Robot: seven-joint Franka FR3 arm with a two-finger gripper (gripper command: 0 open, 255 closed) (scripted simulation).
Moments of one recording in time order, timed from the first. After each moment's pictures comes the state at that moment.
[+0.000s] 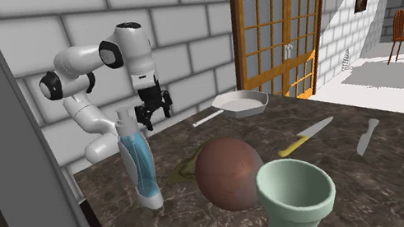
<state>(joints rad) 0.00 -0.79 -0.01 -2.30 0.08 1.49 0.08</state>
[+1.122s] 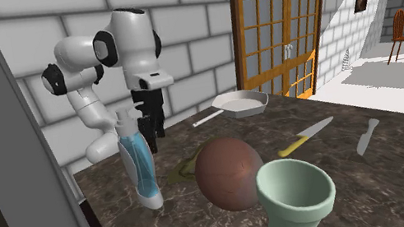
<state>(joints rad) 0.09 -0.41 -0.26 -1.96 -0.18 1.59 -0.64</state>
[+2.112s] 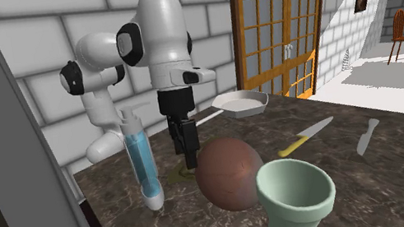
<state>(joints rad) 0.12 -0.03 -0.36 -1.58 -0.16 1.69 -1.15</state>
